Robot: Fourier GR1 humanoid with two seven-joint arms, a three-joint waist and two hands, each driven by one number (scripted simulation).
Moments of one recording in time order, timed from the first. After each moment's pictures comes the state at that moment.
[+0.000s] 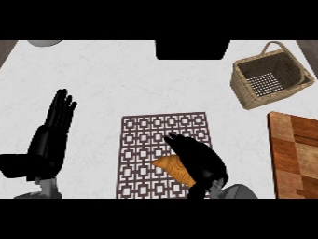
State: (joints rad) left arm 0.00 0.06 -0.03 -1.71 0.03 0.13 0.04; right arm -0.16 -0.06 0.55 -1.60 0.77 0.47 0.48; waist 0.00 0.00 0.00
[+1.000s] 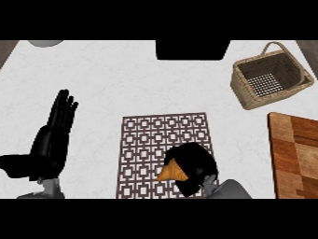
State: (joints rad) left arm 0.00 0.04 -0.02 -1.69 0.01 0.12 0.02; right arm -0.20 -0.03 0.54 -1.39 0.90 0.40 0.28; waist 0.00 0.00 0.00
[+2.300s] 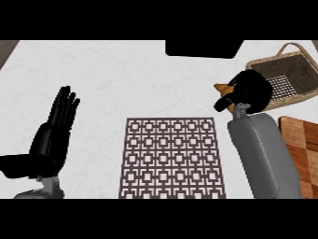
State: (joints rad) left arm -0.02 0.05 -0.02 -1.70 0.01 0.08 0.01; right arm -0.60 -0.02 -0.03 -1.21 1.17 0.01 0.98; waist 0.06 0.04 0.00
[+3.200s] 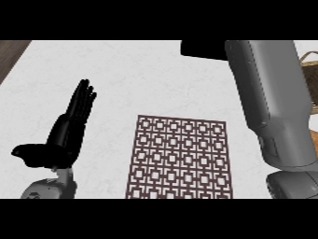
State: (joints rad) left arm -0.10 0.02 -0.08 -1.66 0.00 0.06 0.03; right arm -1.21 -0.05 -0.28 -0.95 1.63 -0.23 1.18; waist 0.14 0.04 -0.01
